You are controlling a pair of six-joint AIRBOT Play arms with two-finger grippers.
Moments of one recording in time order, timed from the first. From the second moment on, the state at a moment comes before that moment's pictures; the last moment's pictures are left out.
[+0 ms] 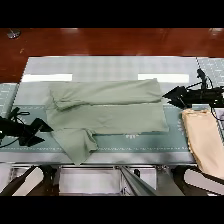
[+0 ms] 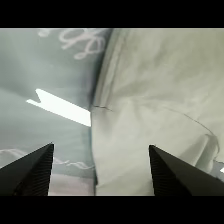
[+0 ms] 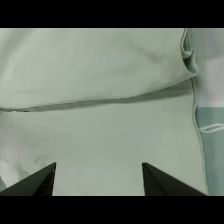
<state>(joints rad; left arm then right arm) 0.52 -1.01 0.51 1.13 -1.30 -1.57 -0.36 -1.31 0.88 -0.67 1.21 1.13</state>
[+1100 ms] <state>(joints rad) 0.38 -0.99 0.35 0.78 -1.16 -1.29 -0.45 -1.29 0.78 -0.99 1.32 1.31</state>
